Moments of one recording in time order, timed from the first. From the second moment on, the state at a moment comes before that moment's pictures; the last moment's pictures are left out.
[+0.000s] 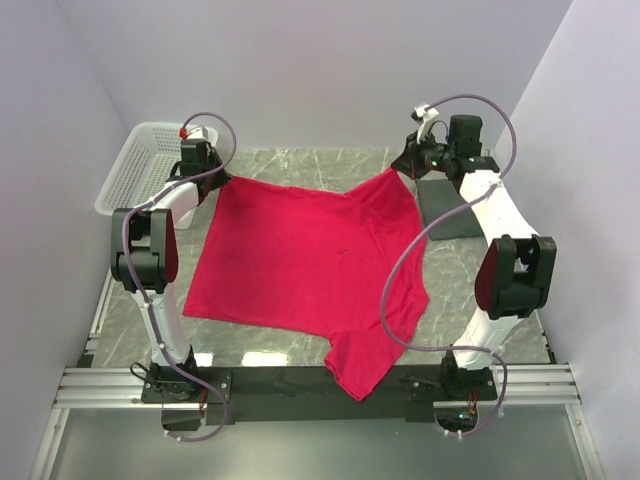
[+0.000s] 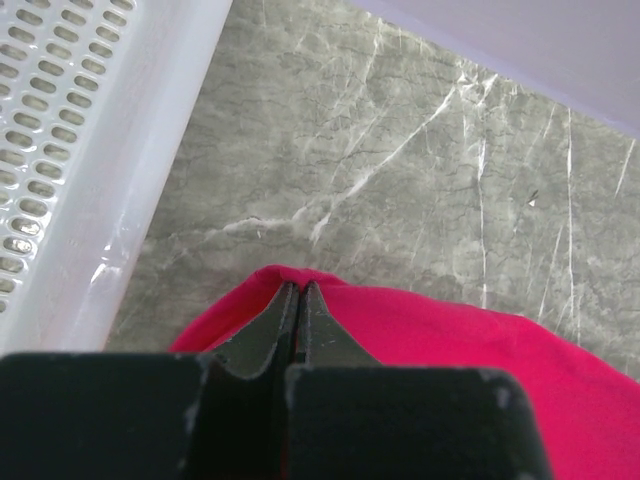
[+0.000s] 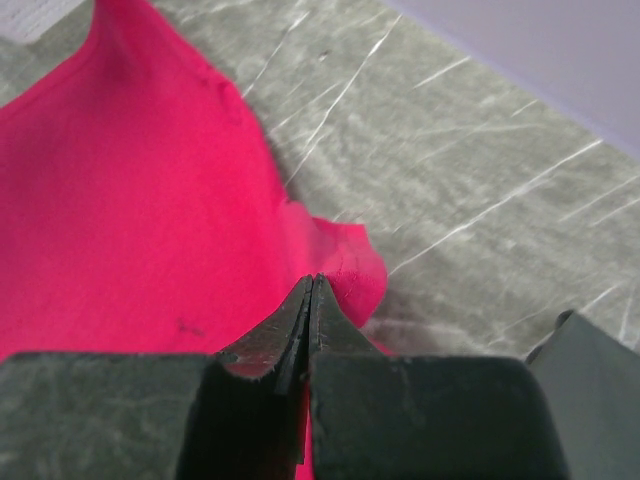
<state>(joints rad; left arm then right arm) -0.03 2.01 1.44 0.02 0.06 -0.45 0.02 1.77 1.56 -0.33 -0.72 -0.23</state>
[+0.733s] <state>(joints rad) -0.02 1.91 1.34 0.05 0.07 -0.38 0.03 1.68 1.44 -0.41 -0.76 -0.32</state>
